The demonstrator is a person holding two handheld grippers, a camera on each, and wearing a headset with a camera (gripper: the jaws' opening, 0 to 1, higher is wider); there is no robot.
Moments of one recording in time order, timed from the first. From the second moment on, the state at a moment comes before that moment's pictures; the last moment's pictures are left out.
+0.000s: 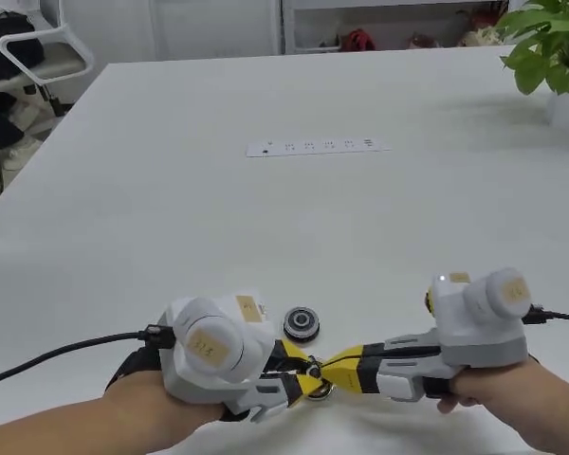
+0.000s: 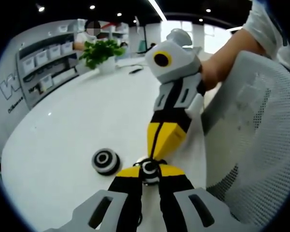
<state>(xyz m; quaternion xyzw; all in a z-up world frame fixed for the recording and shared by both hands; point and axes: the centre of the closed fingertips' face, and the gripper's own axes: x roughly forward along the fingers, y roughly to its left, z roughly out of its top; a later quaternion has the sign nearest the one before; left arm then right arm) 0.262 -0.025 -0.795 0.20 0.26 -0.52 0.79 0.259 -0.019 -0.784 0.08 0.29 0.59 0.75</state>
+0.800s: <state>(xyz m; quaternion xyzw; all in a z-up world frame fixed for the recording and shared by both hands) 0.261 -0.024 -0.795 0.20 0.25 -0.52 0.79 0.267 -0.027 -0.786 0.12 0.30 0.56 0.76</state>
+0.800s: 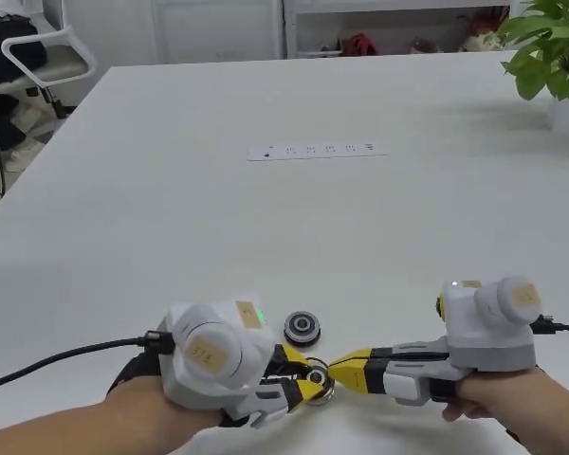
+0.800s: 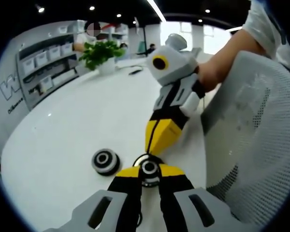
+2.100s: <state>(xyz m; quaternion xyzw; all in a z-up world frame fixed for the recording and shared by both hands) 0.244 -0.008 -0.757 0.16 0.25 -0.56 0.78 0.270 -0.029 -0.779 0.14 0.29 0.56 0.76</state>
